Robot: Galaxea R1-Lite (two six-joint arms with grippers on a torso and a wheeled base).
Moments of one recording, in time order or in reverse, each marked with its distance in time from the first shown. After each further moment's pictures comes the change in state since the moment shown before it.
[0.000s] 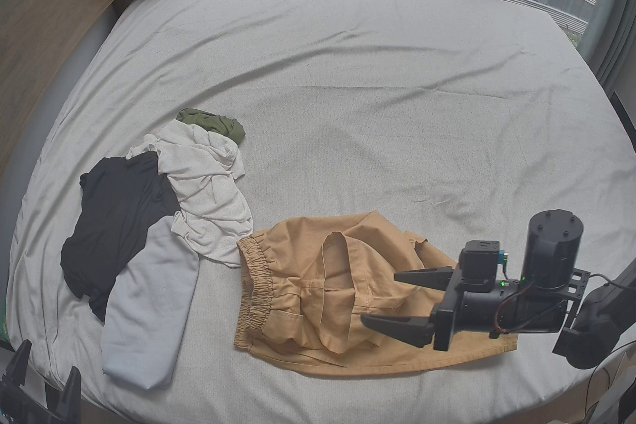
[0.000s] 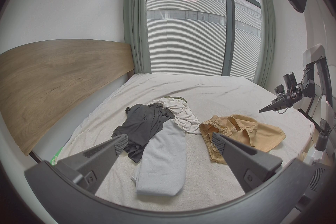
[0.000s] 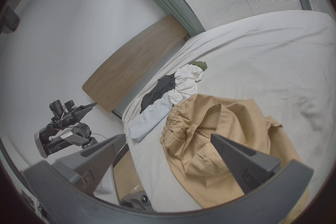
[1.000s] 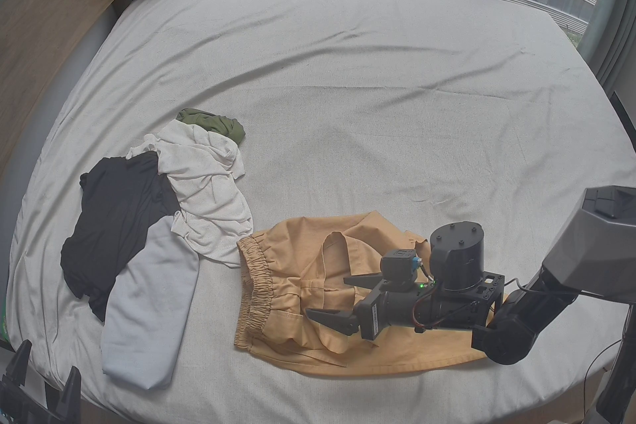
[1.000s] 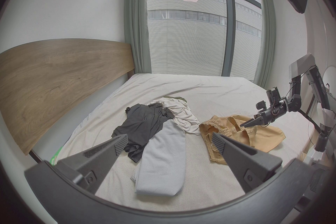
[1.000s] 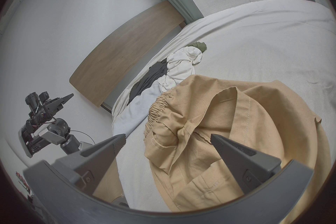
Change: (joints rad) left arm -0.001 0.000 0.000 0.000 0.002 -0.005; right arm 0.024 0.339 -0.254 -0.013 -0.054 -0.002
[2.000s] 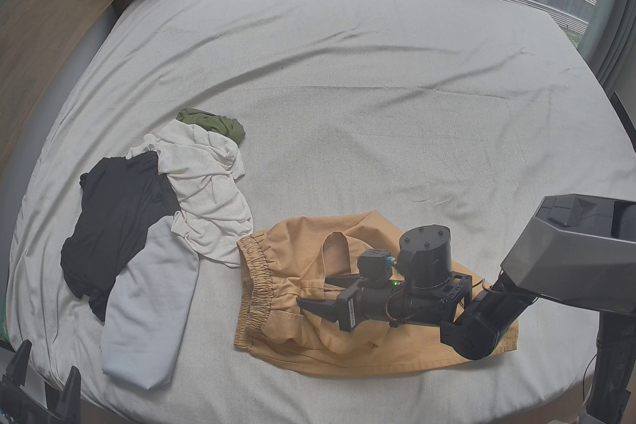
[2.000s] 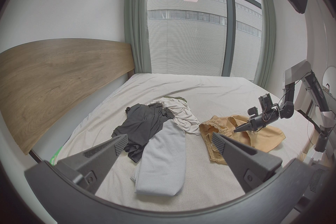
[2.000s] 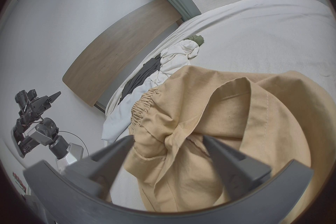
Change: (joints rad) left arm 0.000 0.000 0.000 0.000 0.000 -0.002; right arm 0.002 0.140 -0.150 0.009 -0.021 0.000
